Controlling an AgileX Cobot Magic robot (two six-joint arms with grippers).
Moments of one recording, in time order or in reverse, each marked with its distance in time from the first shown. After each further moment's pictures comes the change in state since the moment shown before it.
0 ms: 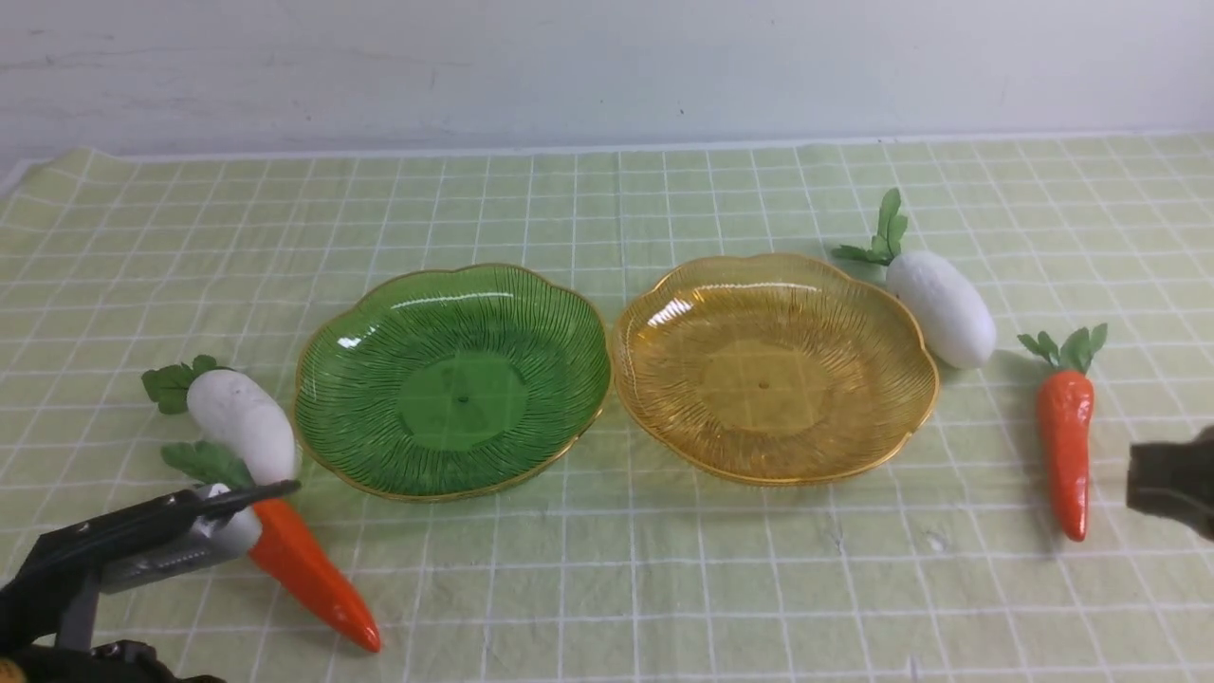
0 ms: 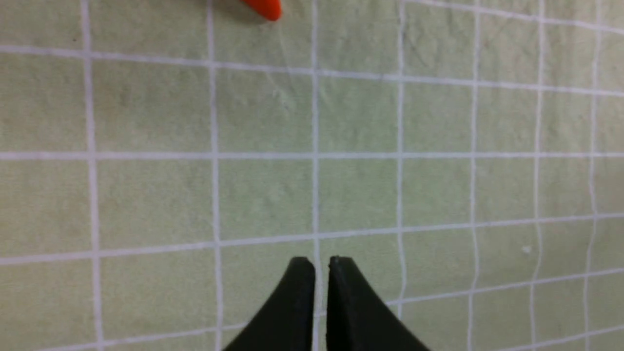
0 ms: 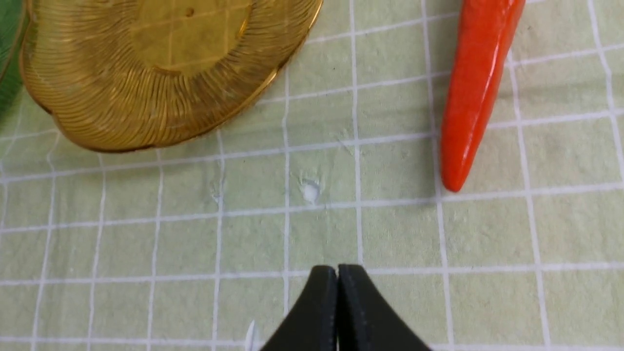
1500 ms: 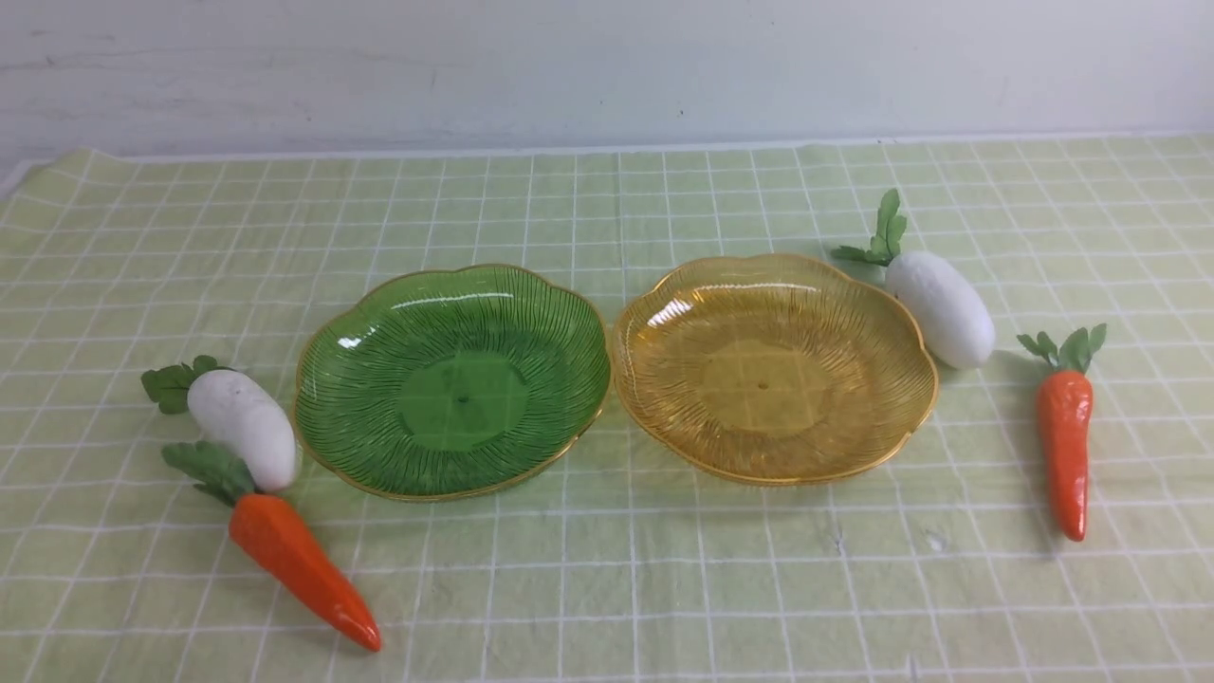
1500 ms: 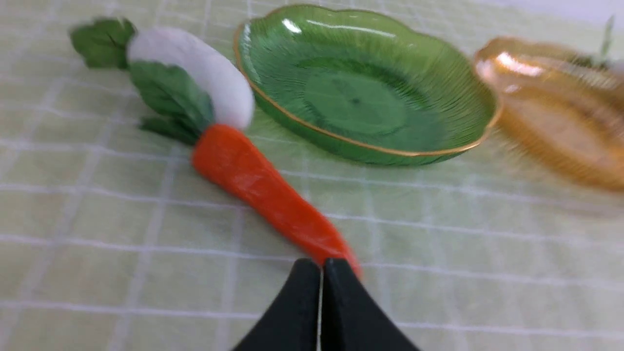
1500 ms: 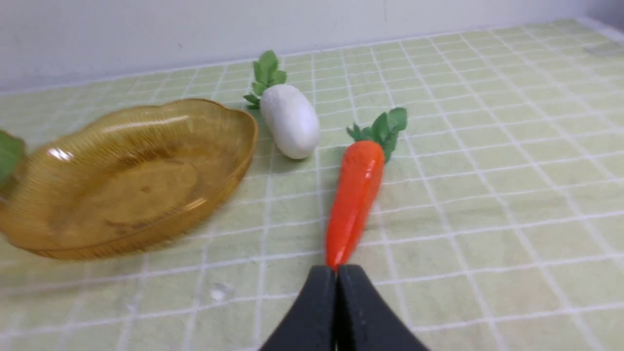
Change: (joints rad) right arm 0.000 -1.117 0.740 -0.320 -0.382 0.314; left arm 0.000 -0.924 0.486 0.106 -0.470 -0.097
